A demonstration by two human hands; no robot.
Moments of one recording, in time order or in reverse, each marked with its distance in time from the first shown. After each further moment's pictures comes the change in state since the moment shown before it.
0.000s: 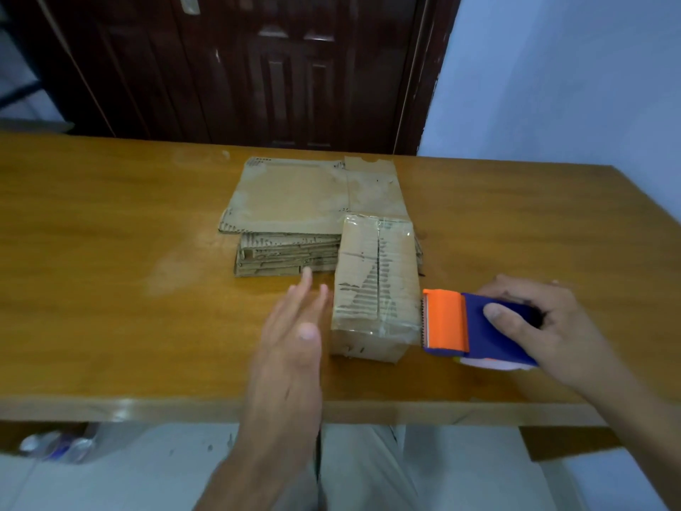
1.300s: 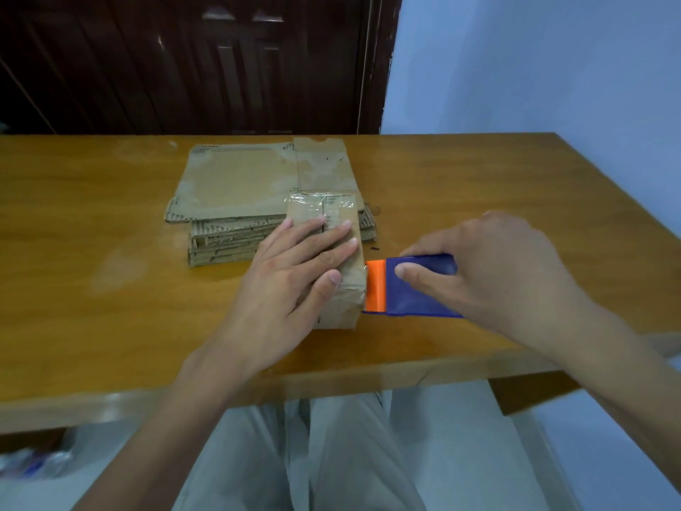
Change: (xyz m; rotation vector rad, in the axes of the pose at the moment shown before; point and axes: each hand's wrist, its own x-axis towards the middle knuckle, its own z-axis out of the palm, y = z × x) left_hand 0.066 -0.018 0.027 0.380 -0.277 0.549; right_hand 0.015 -0.070 -0.011 -0.781 -0.129 0.214
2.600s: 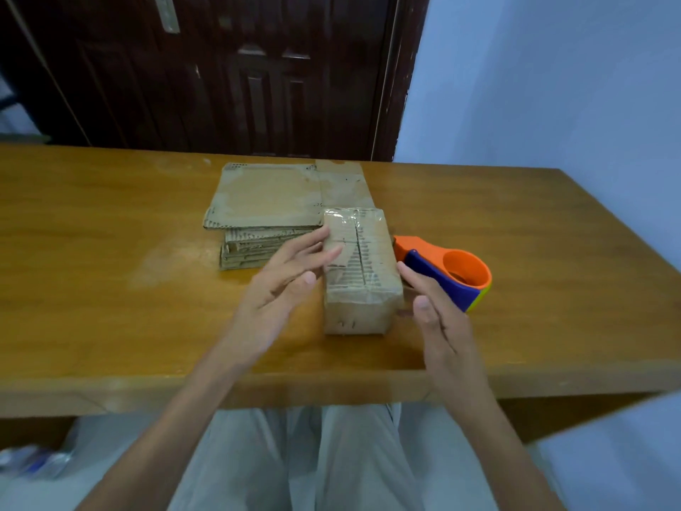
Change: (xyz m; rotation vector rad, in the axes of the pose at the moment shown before) left_hand -0.029 -0.013 -0.012 -0.764 0.079 -0.216; right_hand -0.032 -0.031 0.113 1.130 0.390 0.015
